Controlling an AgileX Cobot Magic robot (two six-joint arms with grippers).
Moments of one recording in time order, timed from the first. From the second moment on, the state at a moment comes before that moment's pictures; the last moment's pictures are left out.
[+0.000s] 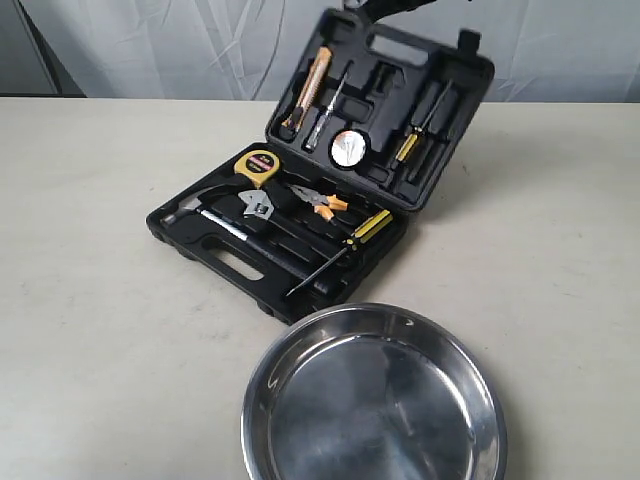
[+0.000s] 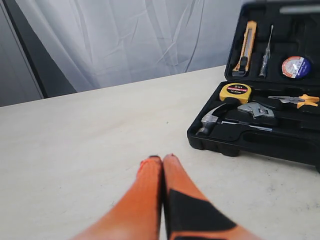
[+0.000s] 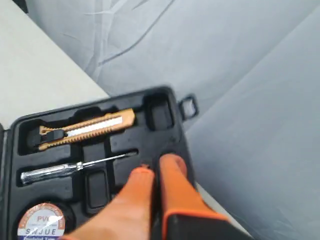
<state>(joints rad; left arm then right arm) -0.04 0.00 0.00 0.05 0.25 0.04 0.30 2.13 -1.99 0.21 0.58 -0.67</state>
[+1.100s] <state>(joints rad) -0.04 0.00 0.00 0.05 0.25 0.04 0.29 2.30 -1.99 0.51 1.16 -0.81</state>
